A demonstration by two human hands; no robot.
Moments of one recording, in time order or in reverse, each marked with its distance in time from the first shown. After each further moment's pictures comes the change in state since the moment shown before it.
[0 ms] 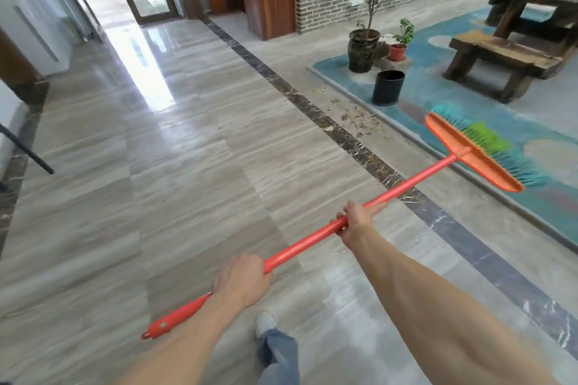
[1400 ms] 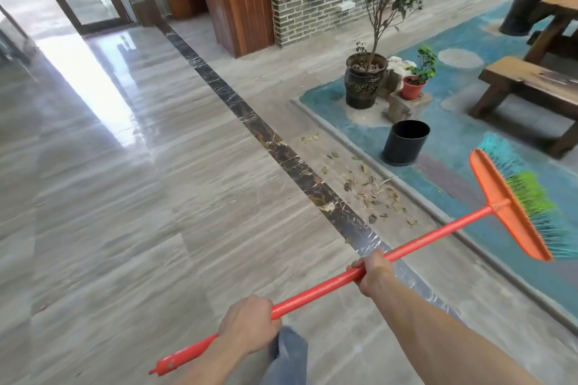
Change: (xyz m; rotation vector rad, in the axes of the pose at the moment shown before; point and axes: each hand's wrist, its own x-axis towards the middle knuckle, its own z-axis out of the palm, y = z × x) left_hand 0.831 0.067 -0.273 -0.050 -0.231 0.113; right_hand 0.641 -0.347 0.444 -0.007 0.335 0.201
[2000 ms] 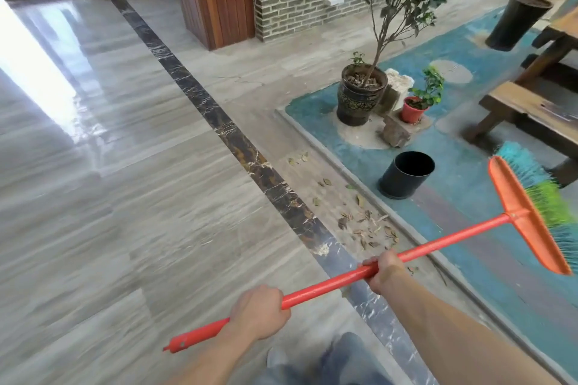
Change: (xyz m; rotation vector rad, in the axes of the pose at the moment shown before) left_hand 0.317 -0.027 -0.204 -0.030 -0.048 0.179; right_hand 0.110 -0.190 0.264 0.011 0.177 0.003
